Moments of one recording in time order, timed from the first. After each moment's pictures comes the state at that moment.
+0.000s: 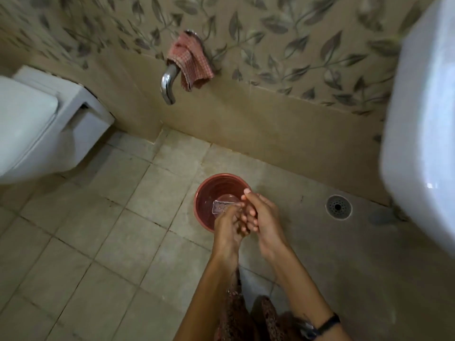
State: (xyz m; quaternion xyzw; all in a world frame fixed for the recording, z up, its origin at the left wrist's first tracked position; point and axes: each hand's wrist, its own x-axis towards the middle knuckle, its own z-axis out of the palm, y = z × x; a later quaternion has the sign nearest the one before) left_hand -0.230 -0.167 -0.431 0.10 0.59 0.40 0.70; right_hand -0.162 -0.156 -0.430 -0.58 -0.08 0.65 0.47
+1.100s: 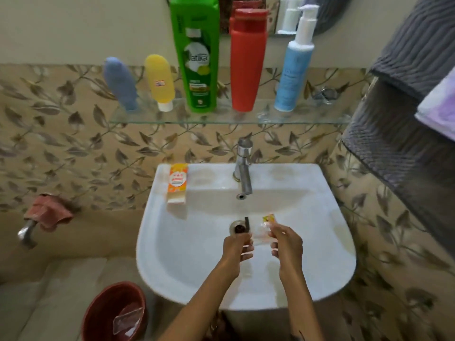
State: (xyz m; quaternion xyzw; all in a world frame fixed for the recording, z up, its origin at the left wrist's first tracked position) left_hand 0.163 -0.253 -0.236 0.38 0.52 0.17 0.75; right_hand 0.247 -0.319 -0.217 -0.73 -0.02 0.30 0.61
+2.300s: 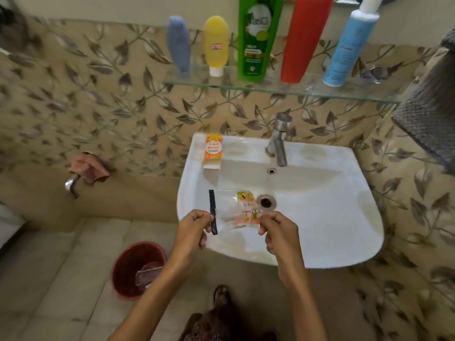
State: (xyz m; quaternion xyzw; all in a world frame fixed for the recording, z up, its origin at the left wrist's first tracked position) left_hand -0.018 -0.254 -0.201 0.48 0.52 0.33 0.63; right_hand 0.128 -0.348 -0.172 -0.69 -0.21 0.40 0.57
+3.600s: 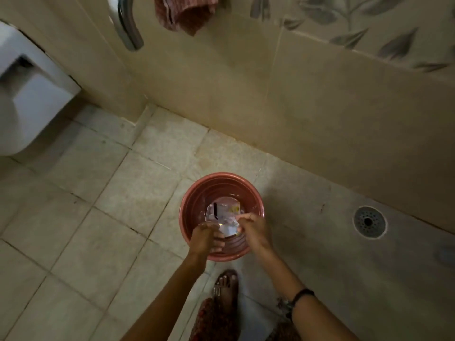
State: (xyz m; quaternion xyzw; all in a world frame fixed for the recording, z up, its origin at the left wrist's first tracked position) left_hand -0.300 -0.081 -0.703 0.18 0.73 0.21 0.62; right_hand -0.178 -0.074 -0.737 -0.73 -0.26 0.58 0.26
